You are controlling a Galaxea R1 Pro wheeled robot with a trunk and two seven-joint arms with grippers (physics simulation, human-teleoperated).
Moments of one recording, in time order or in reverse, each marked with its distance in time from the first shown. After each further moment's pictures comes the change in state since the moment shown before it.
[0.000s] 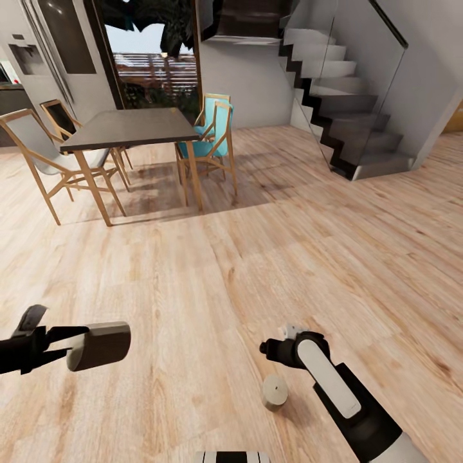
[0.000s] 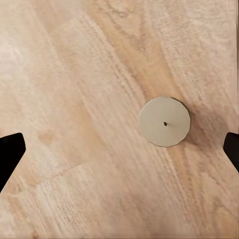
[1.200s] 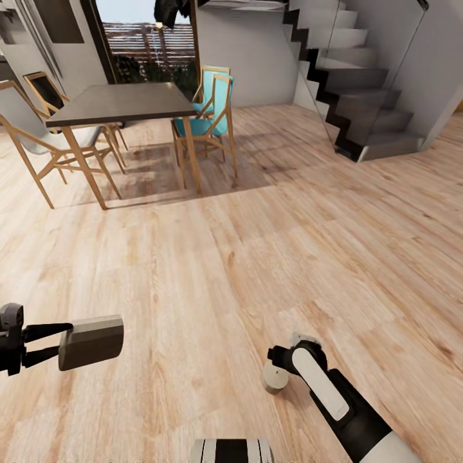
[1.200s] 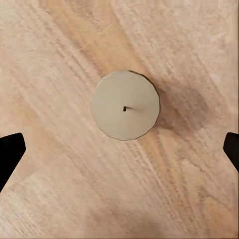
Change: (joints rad) left arm 0.068 0.100 -0.002 0.052 0.020 0.002 -0.323; right arm 0.000 0.017 -0.001 0.166 0.102 -0.139 0.027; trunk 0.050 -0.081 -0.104
